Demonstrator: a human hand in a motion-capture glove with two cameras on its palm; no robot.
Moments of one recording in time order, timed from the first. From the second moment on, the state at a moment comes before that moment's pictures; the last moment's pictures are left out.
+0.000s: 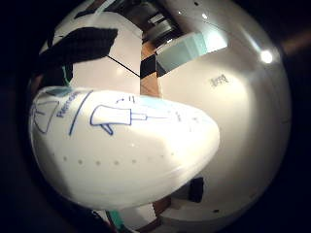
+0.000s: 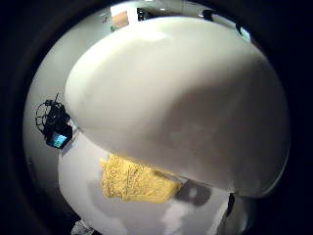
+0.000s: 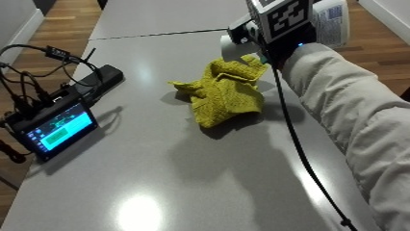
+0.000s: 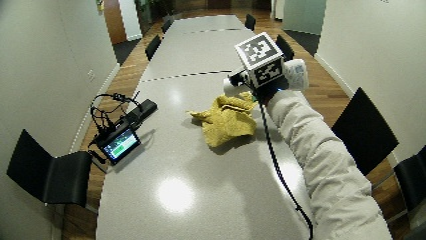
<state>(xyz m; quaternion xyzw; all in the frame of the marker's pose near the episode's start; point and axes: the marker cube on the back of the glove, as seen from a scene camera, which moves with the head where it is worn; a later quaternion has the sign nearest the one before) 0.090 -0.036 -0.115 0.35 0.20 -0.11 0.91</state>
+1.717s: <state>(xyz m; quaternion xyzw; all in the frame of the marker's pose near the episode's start) -0.158 0.096 -0.004 0.11 -0.61 -0.29 0.73</state>
